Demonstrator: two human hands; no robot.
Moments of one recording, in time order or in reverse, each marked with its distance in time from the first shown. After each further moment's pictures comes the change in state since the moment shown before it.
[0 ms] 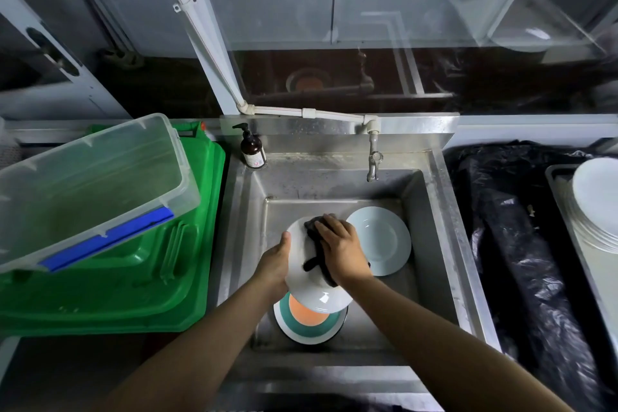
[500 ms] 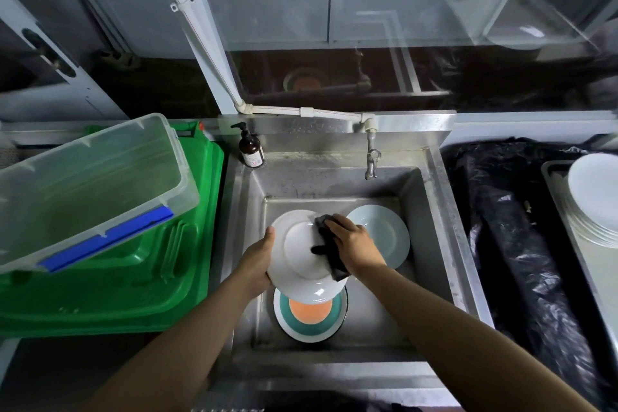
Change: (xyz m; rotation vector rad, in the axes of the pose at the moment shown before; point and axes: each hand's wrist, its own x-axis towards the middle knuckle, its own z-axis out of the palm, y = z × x) left_hand 0.020 0.005 -0.040 0.020 -0.153 0.079; right_hand 0.005 0.023 -0.020 -0.052 -0.224 0.120
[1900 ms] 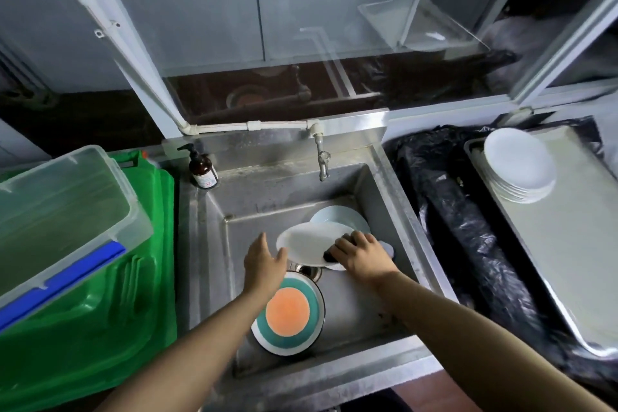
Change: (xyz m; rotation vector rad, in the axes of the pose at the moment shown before) left_hand 0.005 -0.019 0.061 0.917 0.150 0.395; right_hand -0.074 0.045 -0.039 -0.698 -0.023 -0.182
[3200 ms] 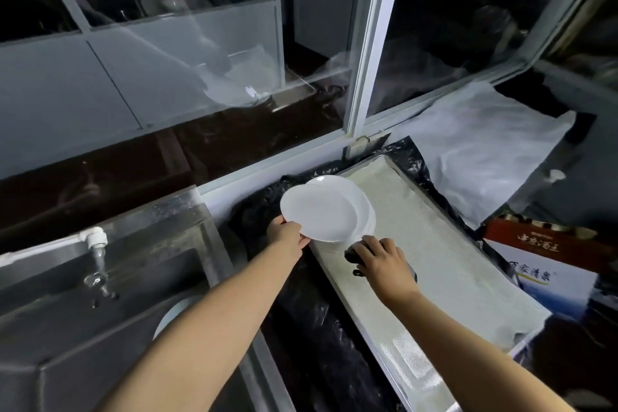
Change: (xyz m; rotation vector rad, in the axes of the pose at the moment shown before) left_hand 0.030 0.473 0.375 -0.904 -0.259 -0.282; right_hand -0.243 0.432 0.030 0.192 0.131 0.695
